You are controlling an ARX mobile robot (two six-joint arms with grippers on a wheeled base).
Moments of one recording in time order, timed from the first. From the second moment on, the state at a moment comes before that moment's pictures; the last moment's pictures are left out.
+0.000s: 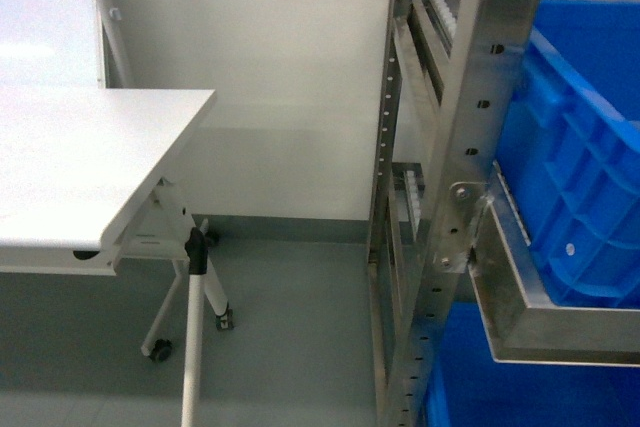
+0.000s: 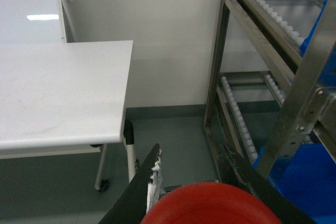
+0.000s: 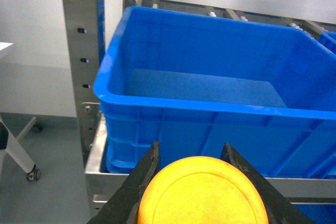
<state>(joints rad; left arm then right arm) -0.33 0.49 0.14 0.20 -0.26 -0.04 0.30 0.25 0.09 0.13 0.37 -0.07</state>
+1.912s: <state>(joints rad) -0.33 0.49 0.14 0.20 -0.25 -0.04 0.30 0.25 0.09 0.13 0.37 -0.07</state>
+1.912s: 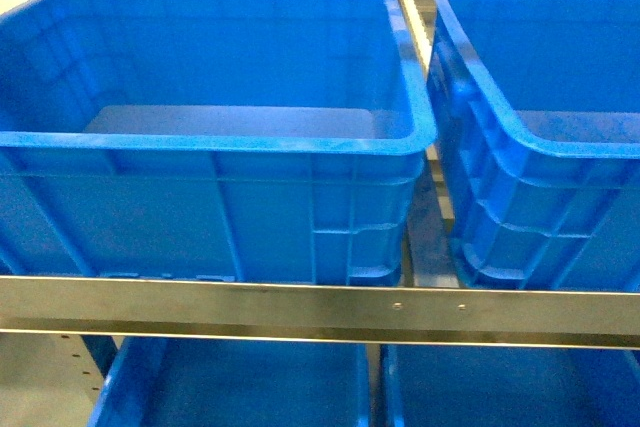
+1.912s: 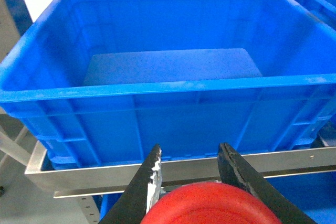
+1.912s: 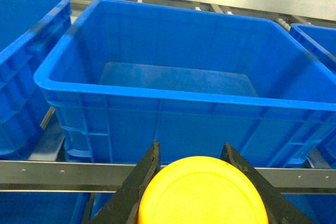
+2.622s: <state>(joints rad) -0.33 0.49 0.14 0.20 -0.25 -0.04 0.30 0.25 0.09 0.13 0.37 -0.07</state>
